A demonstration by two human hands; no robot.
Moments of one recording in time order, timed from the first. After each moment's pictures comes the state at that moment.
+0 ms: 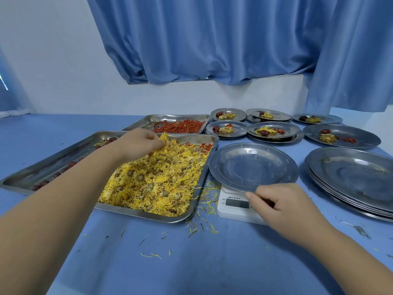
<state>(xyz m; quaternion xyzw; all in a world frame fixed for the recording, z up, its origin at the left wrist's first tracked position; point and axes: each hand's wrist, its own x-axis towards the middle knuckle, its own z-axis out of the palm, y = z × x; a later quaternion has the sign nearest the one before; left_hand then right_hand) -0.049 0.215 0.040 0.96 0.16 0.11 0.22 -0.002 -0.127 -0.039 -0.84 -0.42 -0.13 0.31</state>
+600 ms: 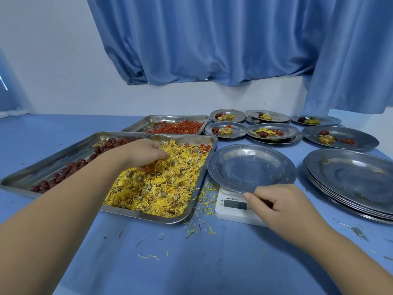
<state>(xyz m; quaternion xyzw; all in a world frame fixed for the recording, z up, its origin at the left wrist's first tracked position) -0.041 0.211 0.028 0.94 0.20 0.01 0.26 -0.001 -0.128 -0.039 -0.85 -0.41 -0.13 0.32</state>
